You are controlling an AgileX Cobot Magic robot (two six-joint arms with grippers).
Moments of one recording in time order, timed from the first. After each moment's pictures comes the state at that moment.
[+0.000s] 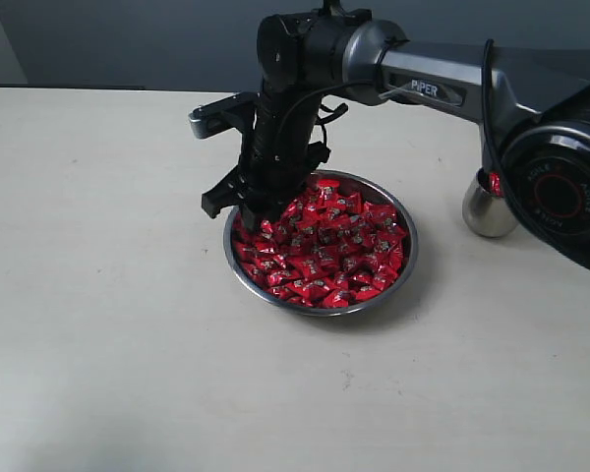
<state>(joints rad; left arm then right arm) 0.11 0.00 0.01 0.03 0.34 0.03 0.78 2.33 -1.95 0.20 1.11 -0.20</state>
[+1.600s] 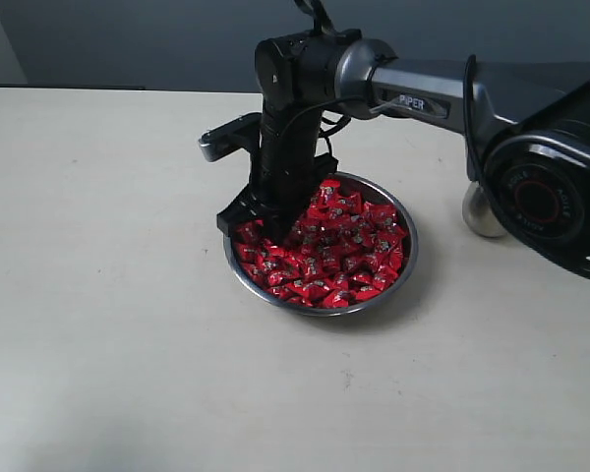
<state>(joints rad) 0.11 0.00 0.01 0.03 0.34 0.03 0.78 2.37 -1.96 0.13 1.16 -0.20</state>
